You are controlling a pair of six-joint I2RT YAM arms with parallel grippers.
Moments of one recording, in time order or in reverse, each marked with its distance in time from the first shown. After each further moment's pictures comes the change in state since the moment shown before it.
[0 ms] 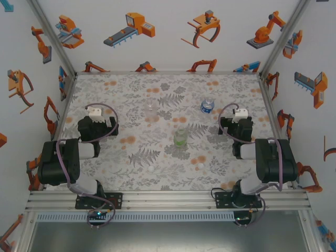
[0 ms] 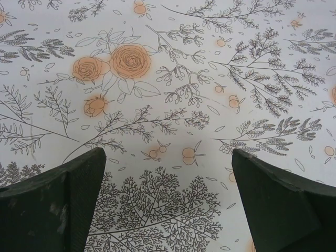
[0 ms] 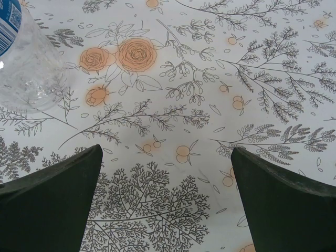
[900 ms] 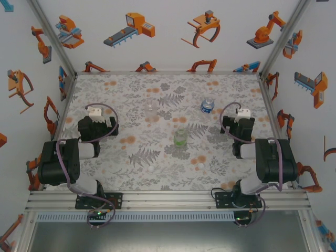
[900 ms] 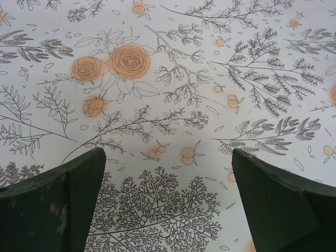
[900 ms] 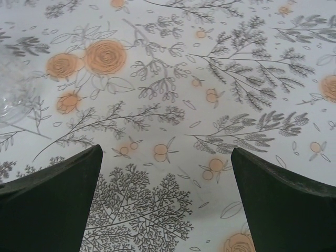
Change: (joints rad) left arm 0.000 0.000 0.000 0.000 0.003 0.000; right arm 0.000 0.000 0.008 -0.020 0.123 0.043
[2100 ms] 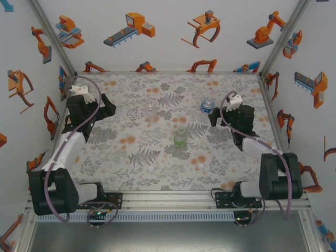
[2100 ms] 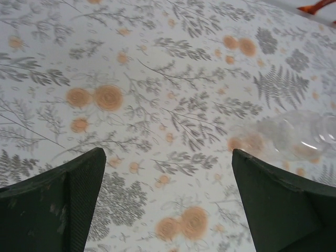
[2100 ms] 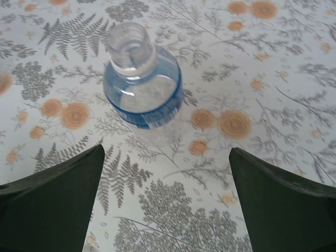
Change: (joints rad) left arm -0.035 -0.323 0.428 -0.817 -0.045 -0.295; right arm 0.072 -0.175 0.211 -0.312 -0.446 -0.035
